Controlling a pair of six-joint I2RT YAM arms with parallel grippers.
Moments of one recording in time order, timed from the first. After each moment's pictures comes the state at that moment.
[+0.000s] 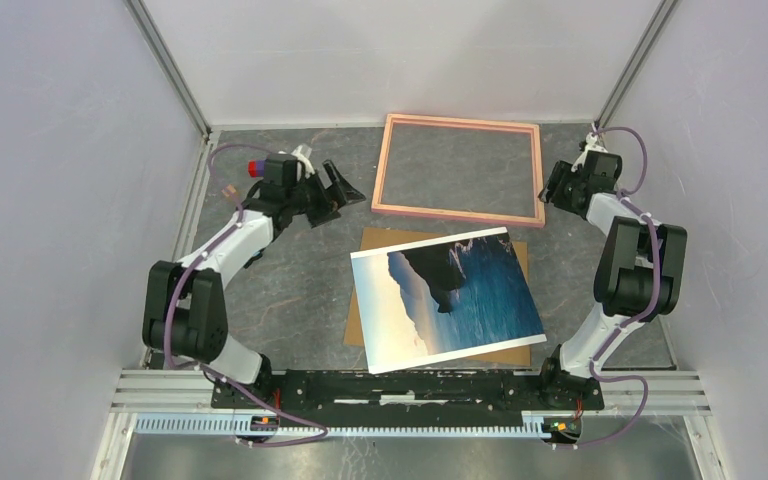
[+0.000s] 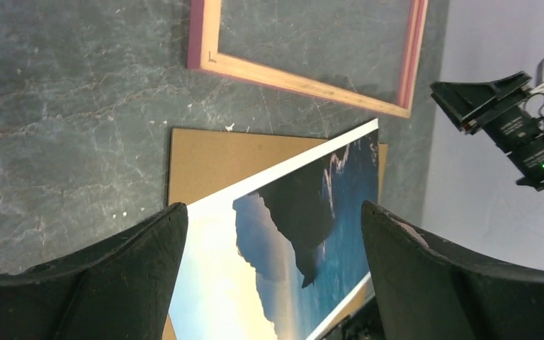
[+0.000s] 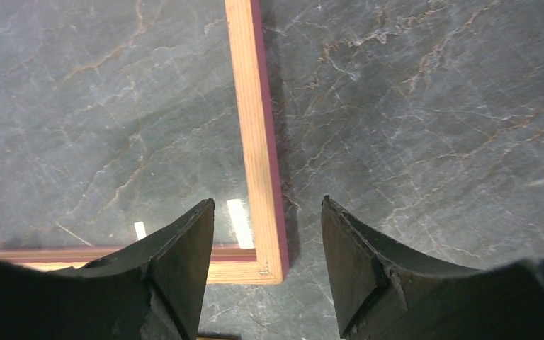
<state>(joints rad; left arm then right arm) -0.20 1.51 0.99 -0.11 0.46 -0.73 -0.23 1.79 1.12 -0.09 -0.16 0.16</state>
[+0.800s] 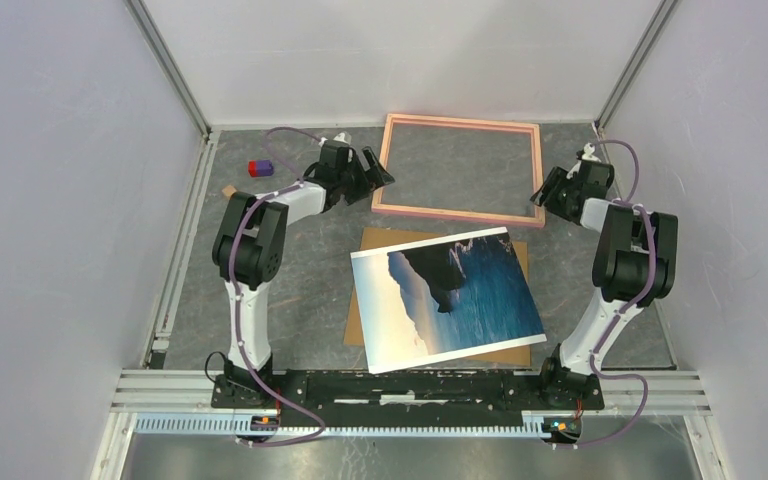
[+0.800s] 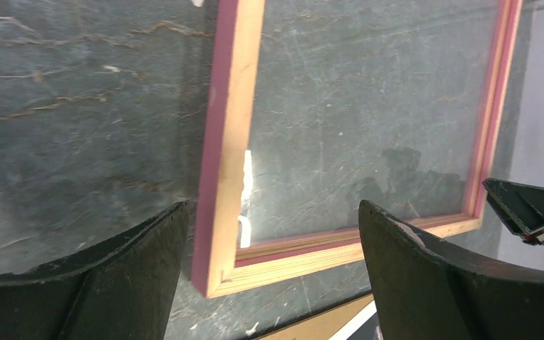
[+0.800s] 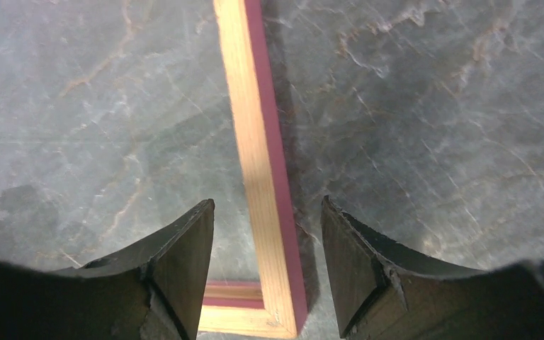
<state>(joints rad) -0.34 2.11 1.40 0.08 0.22 -0.73 -0.23 1.89 1.06 0.09 -0.21 0.30</state>
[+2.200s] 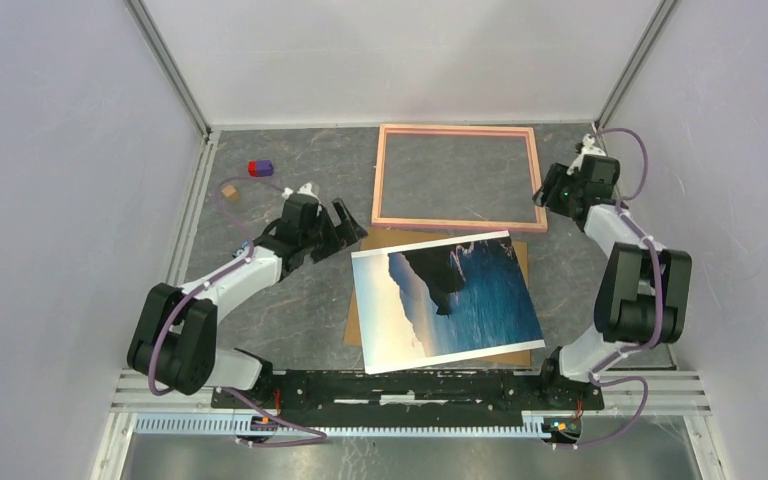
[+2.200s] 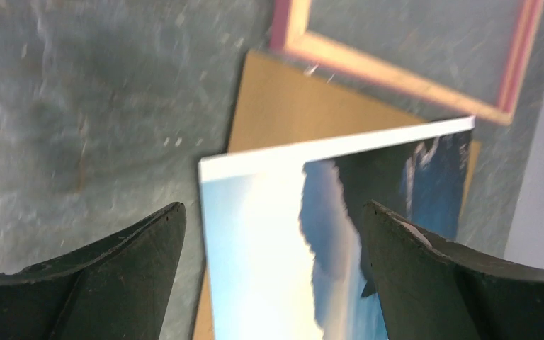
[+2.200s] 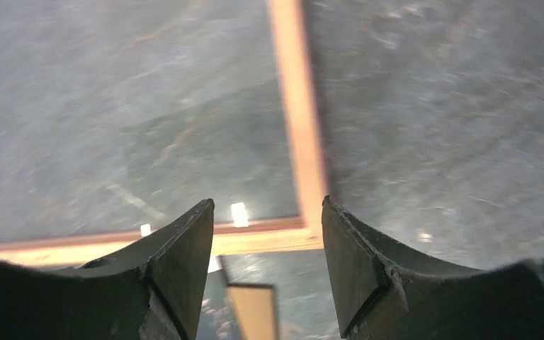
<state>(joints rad) -0.40 1.39 0.78 -0.05 0.08 -0.76 -0.22 1.67 1.01 -0.08 -0.16 0.21</state>
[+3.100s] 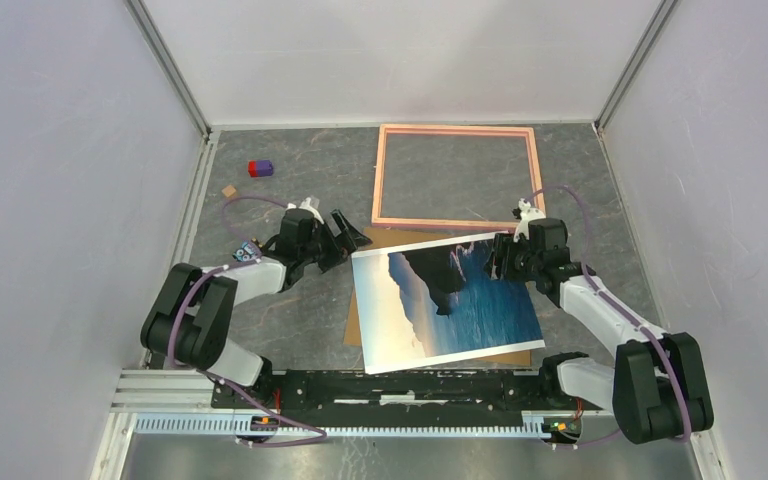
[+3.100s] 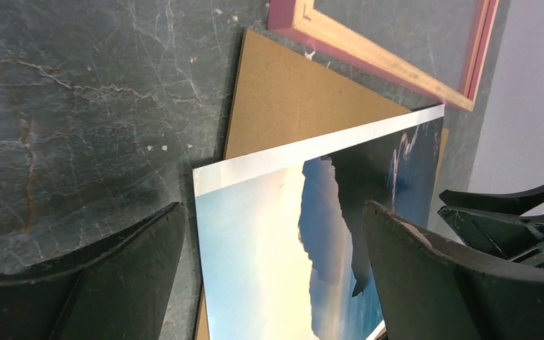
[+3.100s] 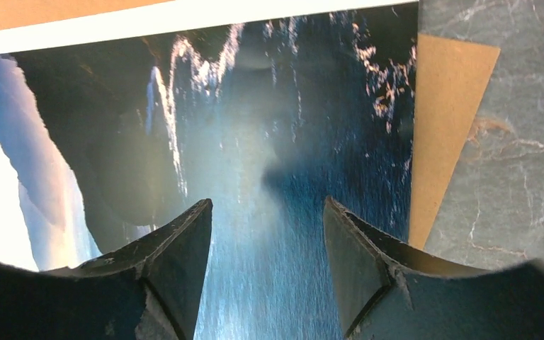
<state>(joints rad) -0.34 1.48 0.57 0.28 0.28 -0.84 0.18 1.15 0.52 -0.16 -0.18 0.23</state>
